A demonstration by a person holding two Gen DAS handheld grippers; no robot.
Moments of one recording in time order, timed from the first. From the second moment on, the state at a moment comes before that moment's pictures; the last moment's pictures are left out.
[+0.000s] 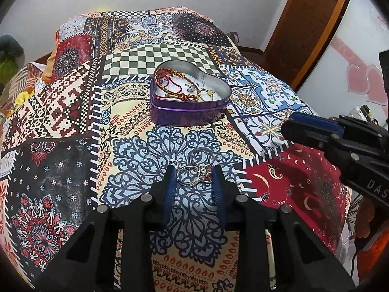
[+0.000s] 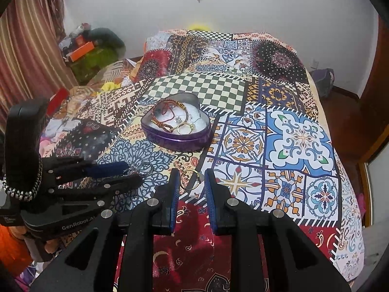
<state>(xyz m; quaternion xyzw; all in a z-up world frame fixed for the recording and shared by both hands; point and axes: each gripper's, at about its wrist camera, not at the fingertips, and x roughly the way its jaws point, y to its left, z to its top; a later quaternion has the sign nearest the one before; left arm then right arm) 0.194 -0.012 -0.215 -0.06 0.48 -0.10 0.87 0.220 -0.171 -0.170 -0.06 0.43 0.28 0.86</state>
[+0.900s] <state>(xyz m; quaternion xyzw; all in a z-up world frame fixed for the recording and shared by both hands) 0.219 0.023 -0.149 -0.06 0.38 -0.08 0.92 0.254 -0.153 -0.142 -0.04 0.38 0.29 0.88</state>
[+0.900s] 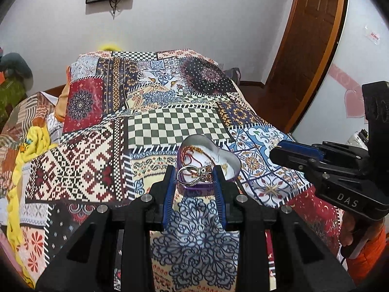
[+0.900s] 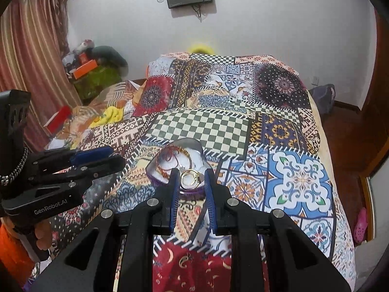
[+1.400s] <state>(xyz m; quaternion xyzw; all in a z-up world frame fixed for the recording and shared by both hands) 0.251 0.016 -0.171 -0.05 0.40 -0.10 0.91 0.277 -0.136 -0.165 -0.05 0.40 0.31 0.86</state>
